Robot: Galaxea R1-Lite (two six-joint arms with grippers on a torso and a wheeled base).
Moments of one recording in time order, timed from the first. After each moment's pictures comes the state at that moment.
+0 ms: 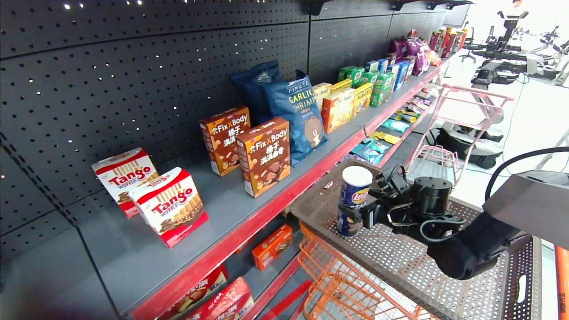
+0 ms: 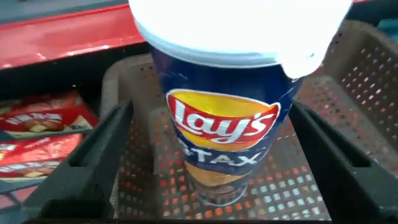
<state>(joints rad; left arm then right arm) 0.00 0.01 0.00 -0.01 0.09 -0.03 0.34 2.19 -0.85 -1.21 0.28 -0.10</state>
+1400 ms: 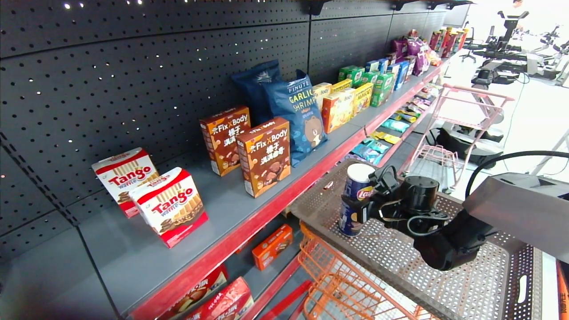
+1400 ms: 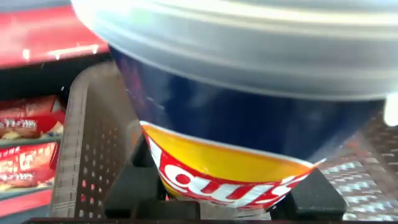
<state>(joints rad) 0.00 0.01 0.00 -0.01 0.09 -0.03 0.32 2.27 -0.97 -1.20 0.28 -0.13</state>
